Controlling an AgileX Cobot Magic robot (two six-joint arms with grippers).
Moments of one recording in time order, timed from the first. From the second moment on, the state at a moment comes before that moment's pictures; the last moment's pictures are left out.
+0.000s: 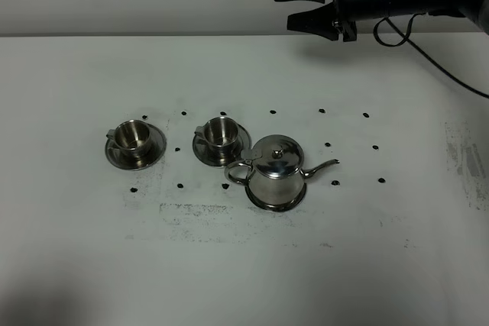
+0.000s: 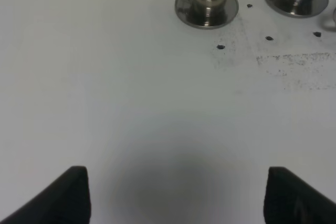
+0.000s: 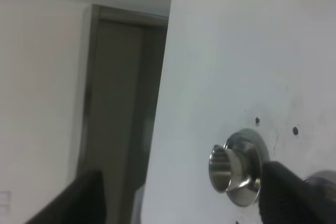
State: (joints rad) left arm 0.00 0.00 -0.46 -0.09 1.07 0.14; right arm 0.13 2.37 -2.03 1.34 1.21 -0.50
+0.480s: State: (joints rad) left arm 0.00 0.00 -0.46 -0.09 1.07 0.14; right arm 0.30 2.04 -2.03 0.66 1.22 -0.34
